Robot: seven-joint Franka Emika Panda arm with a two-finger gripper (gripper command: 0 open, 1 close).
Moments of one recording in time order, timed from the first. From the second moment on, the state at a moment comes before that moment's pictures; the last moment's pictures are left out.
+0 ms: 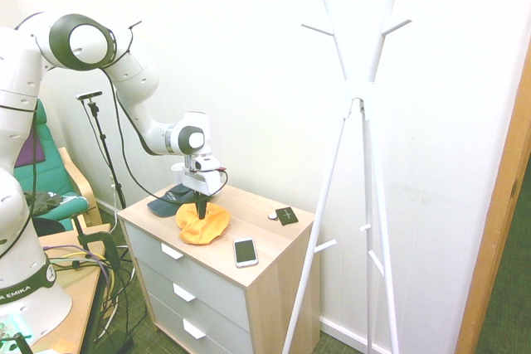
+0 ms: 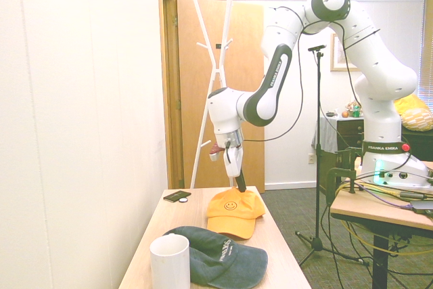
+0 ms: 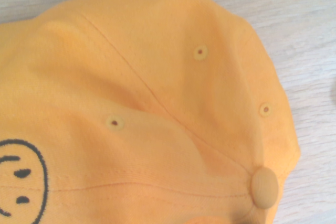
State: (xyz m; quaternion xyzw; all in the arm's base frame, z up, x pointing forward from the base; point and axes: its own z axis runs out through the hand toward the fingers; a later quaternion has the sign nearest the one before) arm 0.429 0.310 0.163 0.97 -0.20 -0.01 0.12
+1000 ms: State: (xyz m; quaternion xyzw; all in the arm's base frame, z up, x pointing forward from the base) arm 0.444 0.293 0.516 0.90 -0.17 0.29 0.26
